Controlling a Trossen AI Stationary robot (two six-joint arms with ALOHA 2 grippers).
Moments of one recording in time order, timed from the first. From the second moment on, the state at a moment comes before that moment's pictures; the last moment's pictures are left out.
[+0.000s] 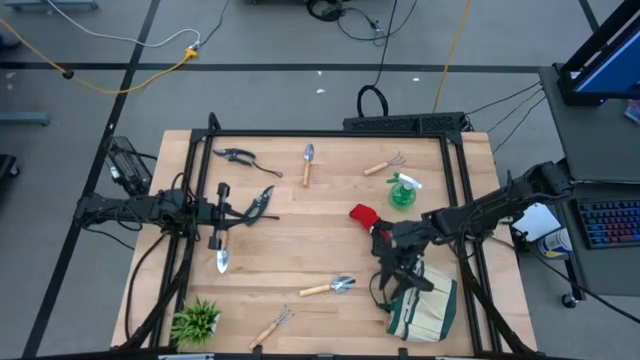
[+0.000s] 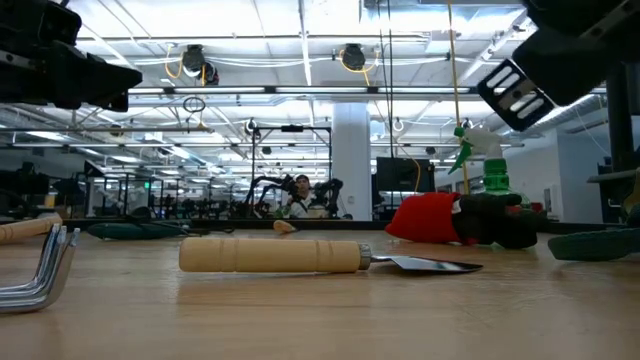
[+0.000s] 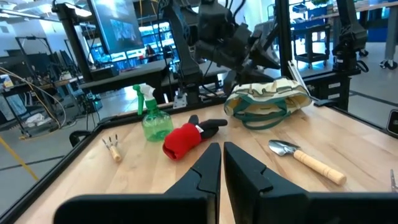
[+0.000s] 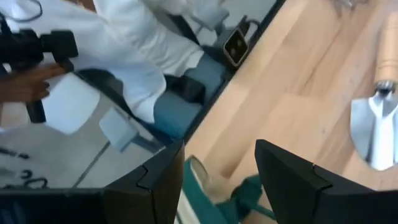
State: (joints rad) left arm -0.07 0.05 0.01 0.05 0.04 0.20; right arm 0.30 1.29 0.57 0.17 -0.68 0.25
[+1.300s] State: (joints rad) left arm -0.07 0.05 0.01 0.06 -0.06 0.20; right arm 0.30 1.29 0.36 0.08 -0.63 0.12
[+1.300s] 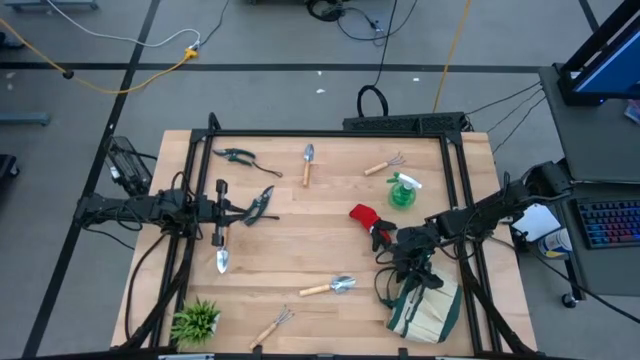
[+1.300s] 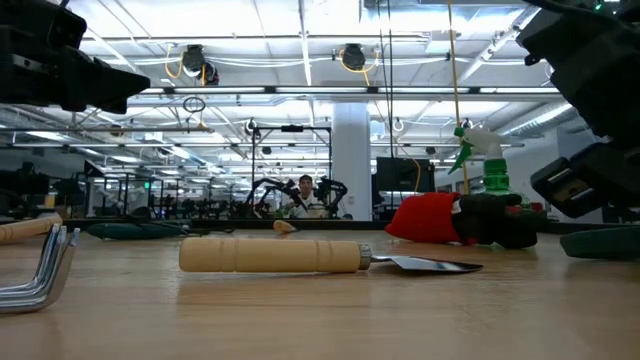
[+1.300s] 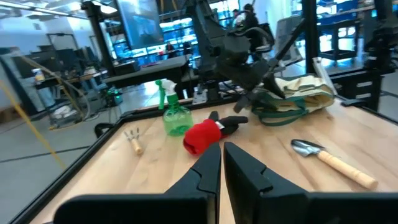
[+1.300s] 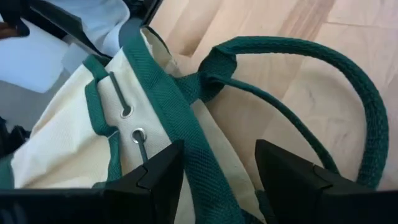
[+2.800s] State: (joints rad) left arm -0.07 0.05 0.01 0.06 -0.11 0.17; right arm 0.42 1.33 0.36 0.13 -0.76 0.17
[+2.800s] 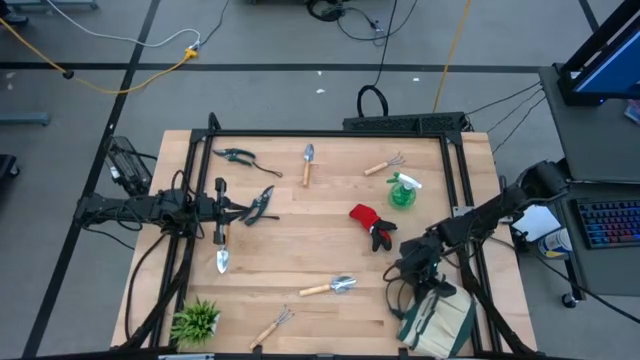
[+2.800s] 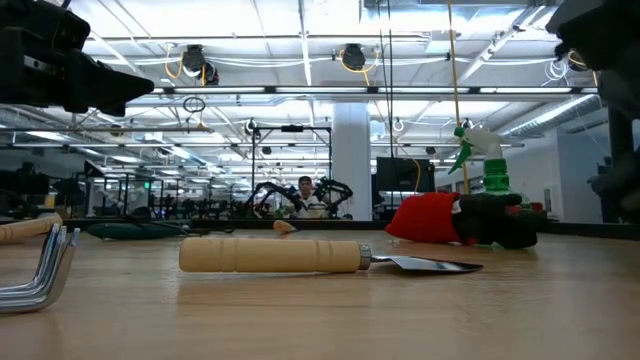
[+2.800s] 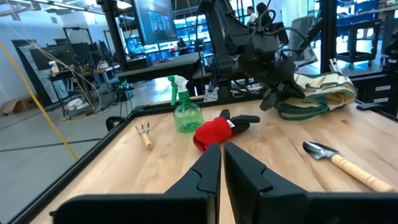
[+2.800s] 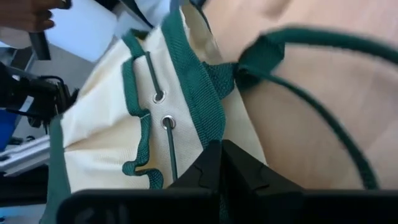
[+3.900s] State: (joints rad) left arm -0.07 0.05 0.01 0.06 -0.11 0.07; right arm 0.32 1.13 0.36 0.66 -0.73 0.11
